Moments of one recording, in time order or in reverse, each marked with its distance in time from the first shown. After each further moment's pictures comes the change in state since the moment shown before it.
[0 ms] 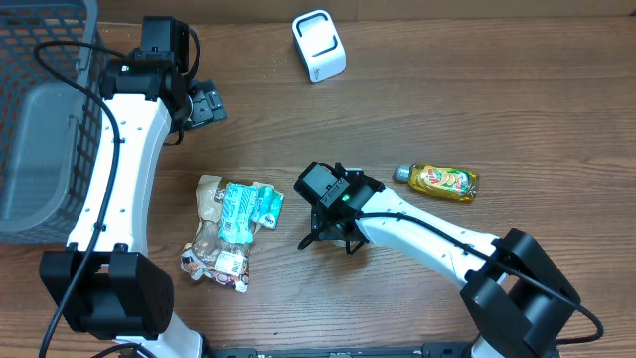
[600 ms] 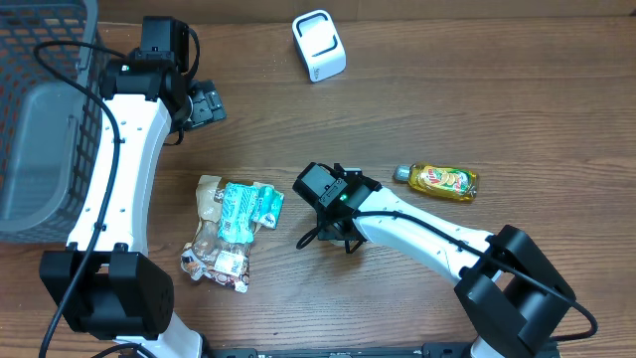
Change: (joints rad) left arm 0.000 0.000 0.000 0.000 0.000 0.000; right arm 0.000 0.022 0.000 0.011 0.008 -0.004
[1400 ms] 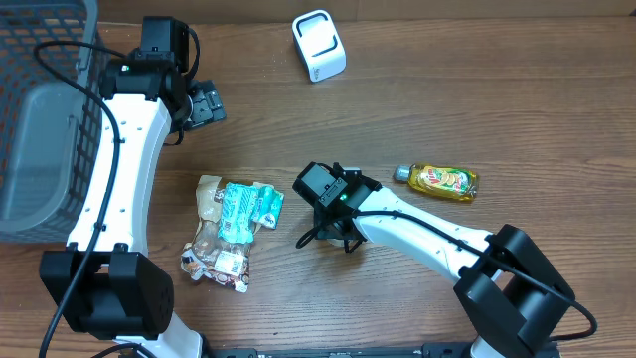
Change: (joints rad) left arm 0.000 0.000 0.000 0.000 0.000 0.000; right arm 0.000 0.001 0.000 0.012 -0.004 0.001
